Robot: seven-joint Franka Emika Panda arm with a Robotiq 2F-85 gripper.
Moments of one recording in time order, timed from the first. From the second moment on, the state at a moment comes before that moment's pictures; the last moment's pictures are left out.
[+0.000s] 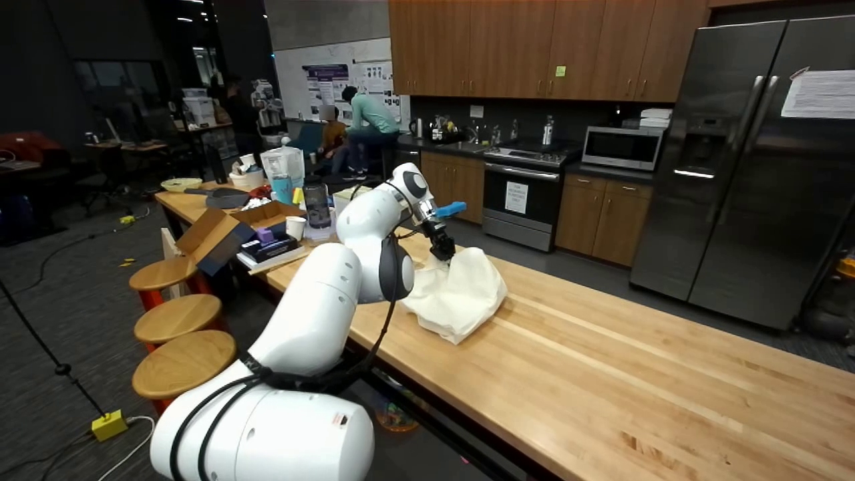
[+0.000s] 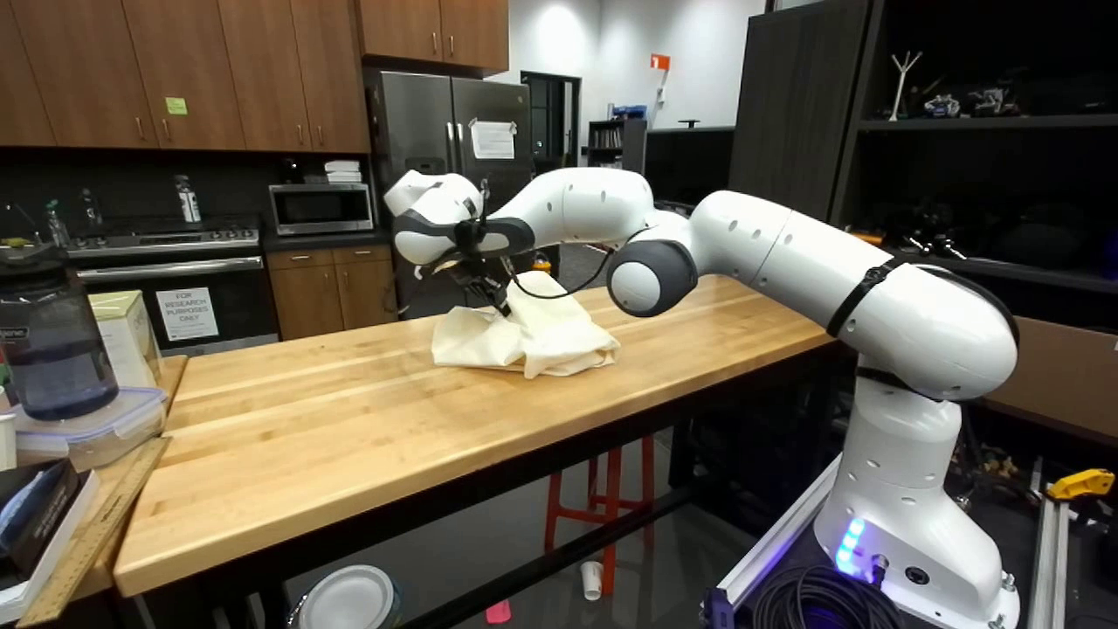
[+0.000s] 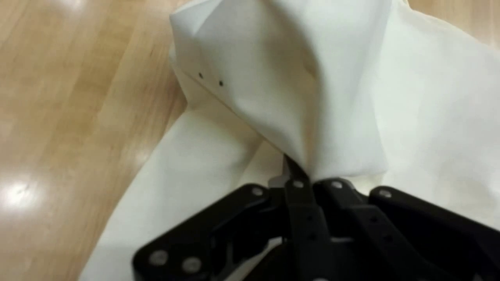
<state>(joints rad) 0.38 1.20 -0.16 -0.42 -0.40 1.33 -1.39</state>
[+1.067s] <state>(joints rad) 0.49 1.20 -0.22 -0.37 -0.61 1.49 -1.71</state>
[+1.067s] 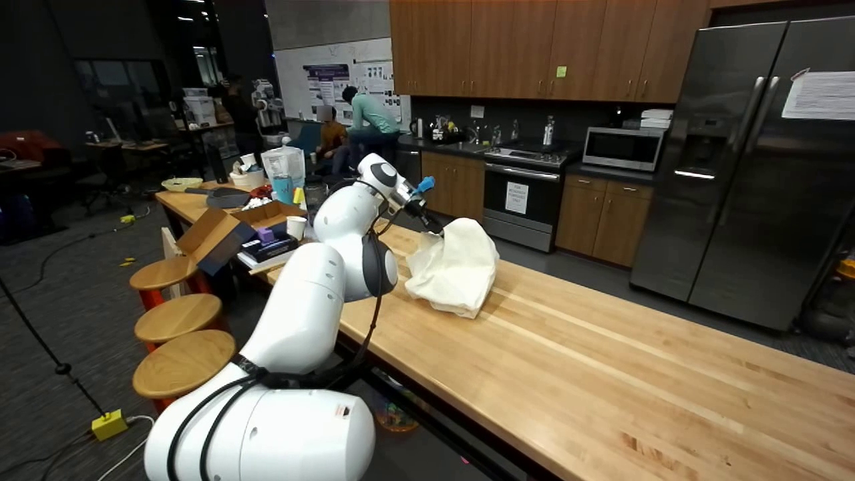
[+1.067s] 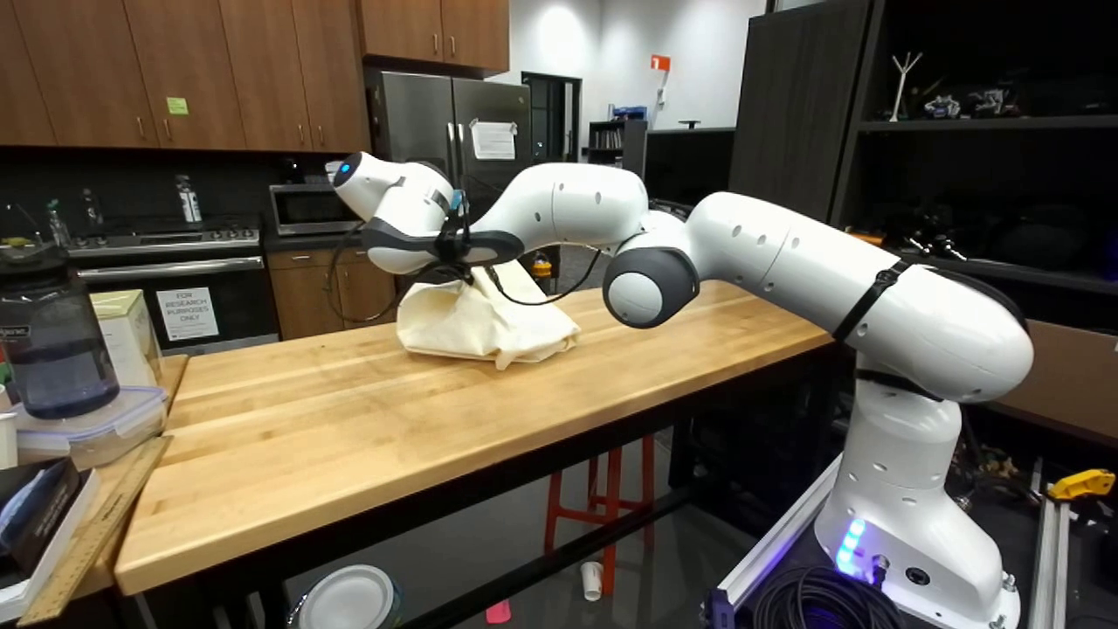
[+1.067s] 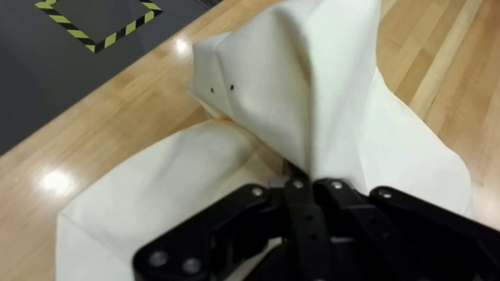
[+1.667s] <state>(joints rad) 0.20 1.20 -0.21 -0.38 -0.45 1.38 -1.62</state>
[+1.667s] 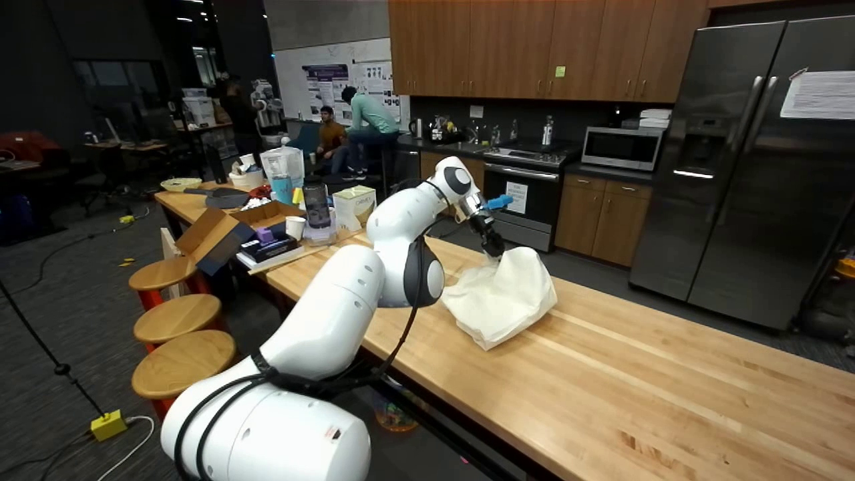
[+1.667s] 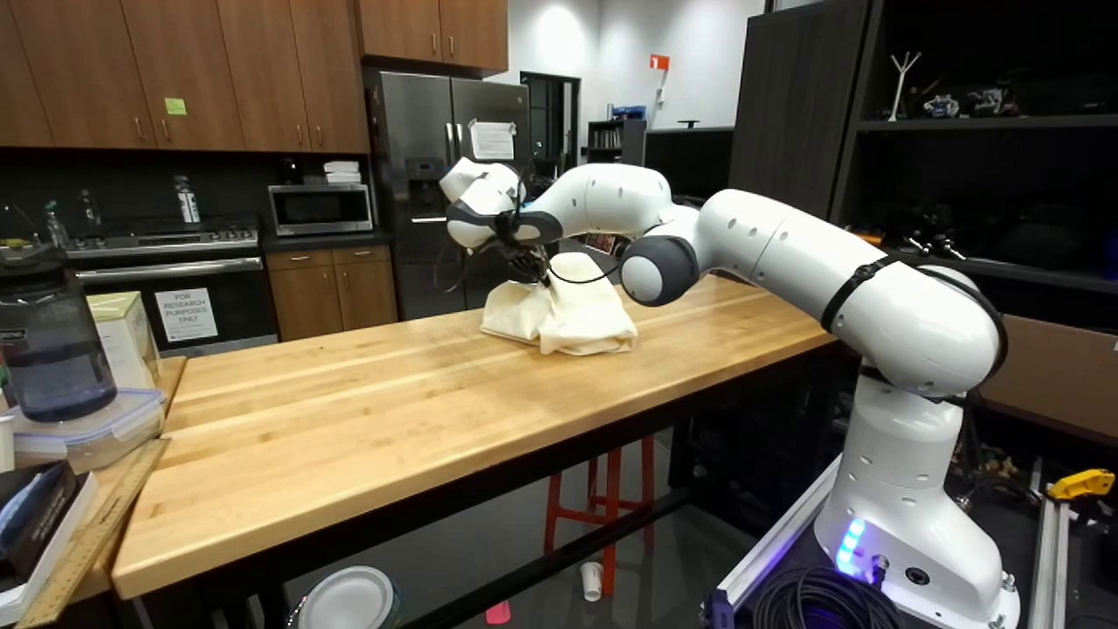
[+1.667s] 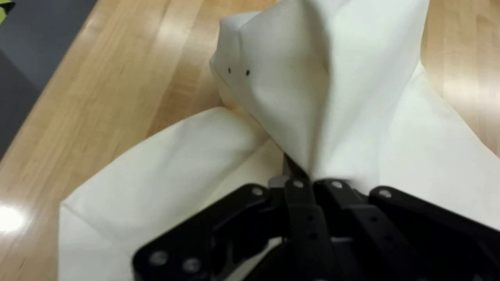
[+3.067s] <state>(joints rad) 0.59 1.24 -0.22 -0.39 -0.65 1.35 -1.68</state>
